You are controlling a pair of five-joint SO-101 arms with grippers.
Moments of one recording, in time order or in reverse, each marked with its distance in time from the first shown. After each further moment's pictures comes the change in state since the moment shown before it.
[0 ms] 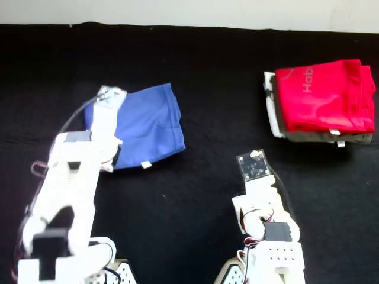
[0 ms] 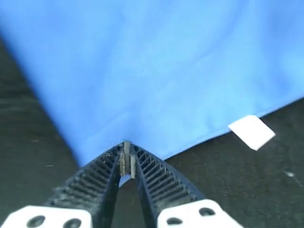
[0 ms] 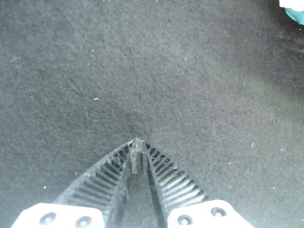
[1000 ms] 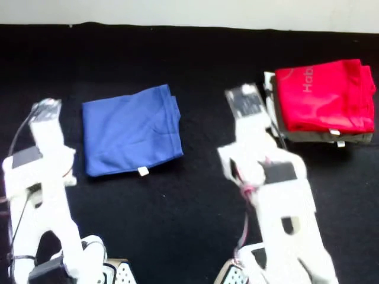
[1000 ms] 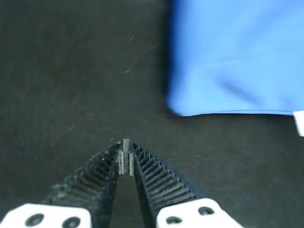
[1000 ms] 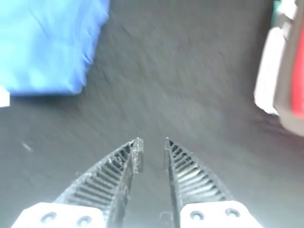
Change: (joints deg) left arm -22.2 -16.4 5.3 10.9 4.0; right arm -14.4 40.7 -58.9 19.1 -13.1
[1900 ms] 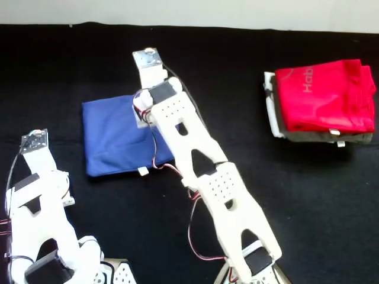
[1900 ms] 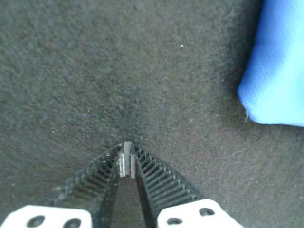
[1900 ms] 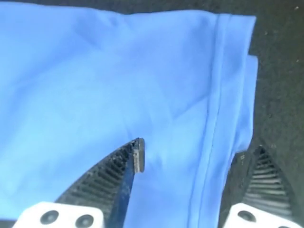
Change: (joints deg) left arm -7.3 3.8 14.8 -16.8 0.0; right arm -18.8 100.7 -109.6 21.0 -19.3
